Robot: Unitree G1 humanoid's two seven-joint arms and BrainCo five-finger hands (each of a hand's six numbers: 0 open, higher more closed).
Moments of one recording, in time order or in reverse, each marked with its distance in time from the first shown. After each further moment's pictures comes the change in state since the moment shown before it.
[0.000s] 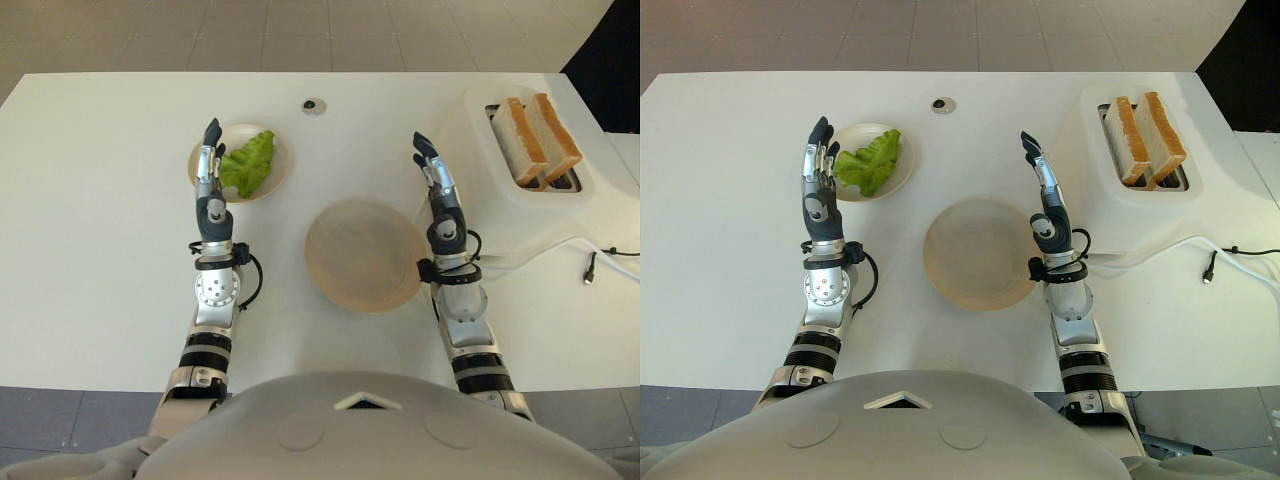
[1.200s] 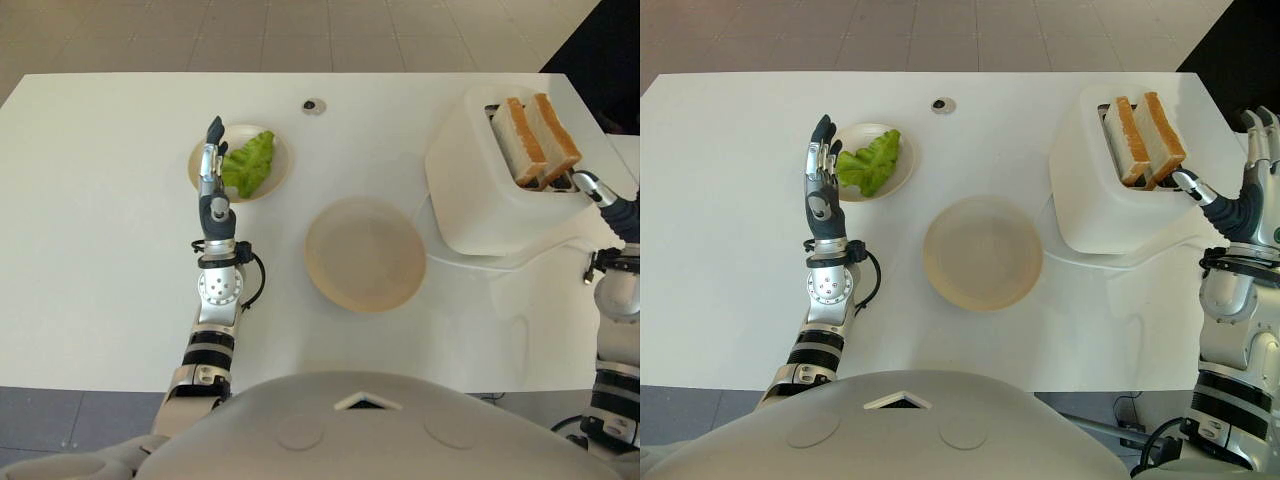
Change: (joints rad) left arm -0.010 -0.012 0.014 0.004 0.021 0.002 0.006; right arm 0.083 -0.387 -0.532 -0.194 -0.541 0.544 -0.267
